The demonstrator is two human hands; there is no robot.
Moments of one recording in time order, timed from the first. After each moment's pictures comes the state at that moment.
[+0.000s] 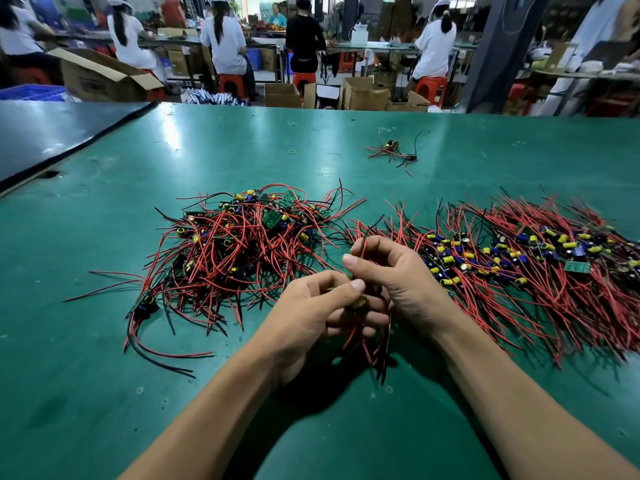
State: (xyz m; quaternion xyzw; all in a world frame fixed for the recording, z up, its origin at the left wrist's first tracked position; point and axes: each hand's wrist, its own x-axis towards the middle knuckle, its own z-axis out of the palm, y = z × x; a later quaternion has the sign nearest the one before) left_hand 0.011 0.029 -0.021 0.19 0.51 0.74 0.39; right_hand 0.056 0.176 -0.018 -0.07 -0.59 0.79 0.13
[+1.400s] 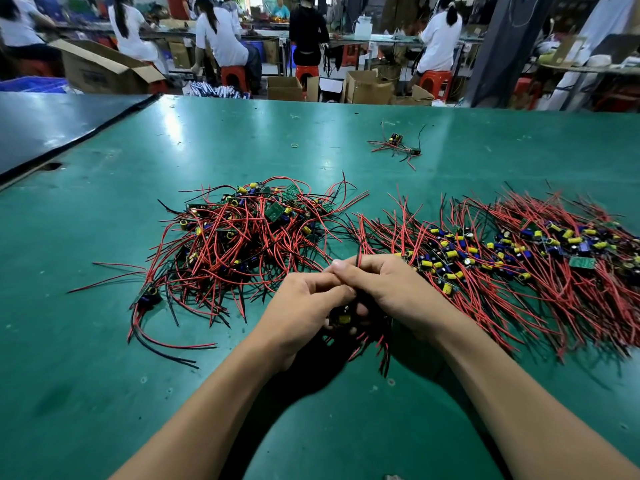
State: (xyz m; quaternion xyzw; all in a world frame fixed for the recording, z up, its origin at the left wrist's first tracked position) left_hand 0.004 0.028 -0.031 0.19 0.62 0.69 0.32; right_hand 0.053 0.172 -0.026 -0.09 -0.72 0.69 0.02
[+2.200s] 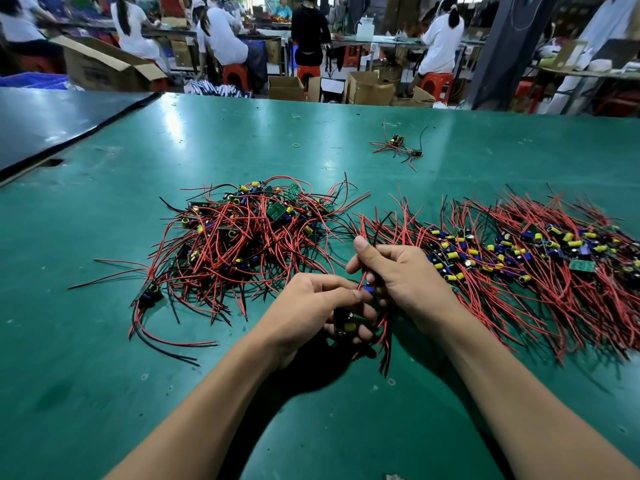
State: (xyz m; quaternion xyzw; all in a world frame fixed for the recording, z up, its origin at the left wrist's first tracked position) left_hand 0.003 0.026 -0.027 0.21 0.58 0.68 0.39; right_hand 0.054 0.179 -0.023 -0.15 -0.71 0.67 0.14
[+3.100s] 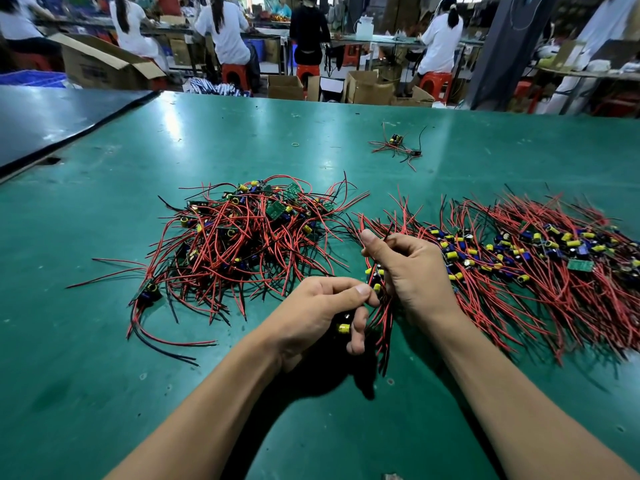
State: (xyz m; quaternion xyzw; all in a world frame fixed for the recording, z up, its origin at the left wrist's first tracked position) left_hand 0.012 0.027 -0.021 0.26 0.53 0.68 0.42; right_hand 0.050 0.183 -0.028 -0.17 -0.71 0.62 0.29
